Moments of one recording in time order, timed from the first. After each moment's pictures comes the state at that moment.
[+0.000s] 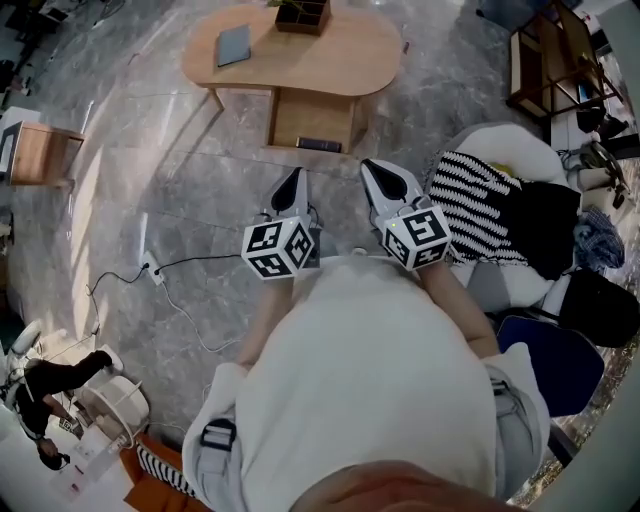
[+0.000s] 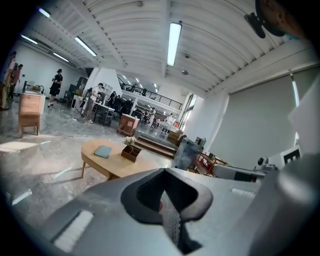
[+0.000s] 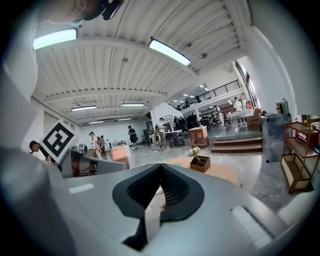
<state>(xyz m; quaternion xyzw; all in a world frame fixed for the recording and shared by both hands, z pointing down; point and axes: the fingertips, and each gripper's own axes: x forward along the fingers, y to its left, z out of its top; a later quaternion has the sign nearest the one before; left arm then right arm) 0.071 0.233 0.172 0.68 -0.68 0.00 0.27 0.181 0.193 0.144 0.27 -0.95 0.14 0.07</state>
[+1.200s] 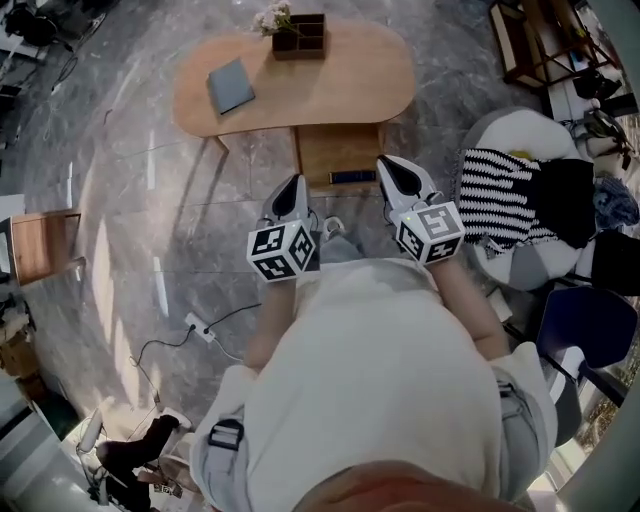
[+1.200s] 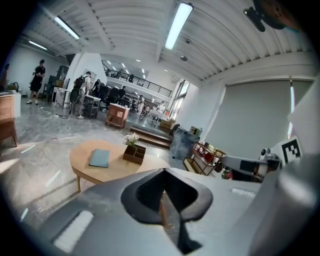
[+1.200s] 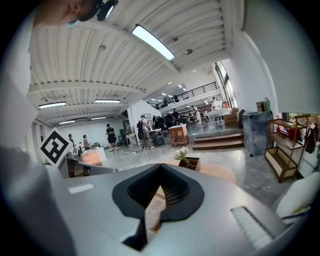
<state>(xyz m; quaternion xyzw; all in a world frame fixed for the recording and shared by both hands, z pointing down) -0.138 0.097 0.201 0.74 -0.61 0.06 0.29 0.011 0.062 0.156 0.40 -0.90 0.17 0.08</state>
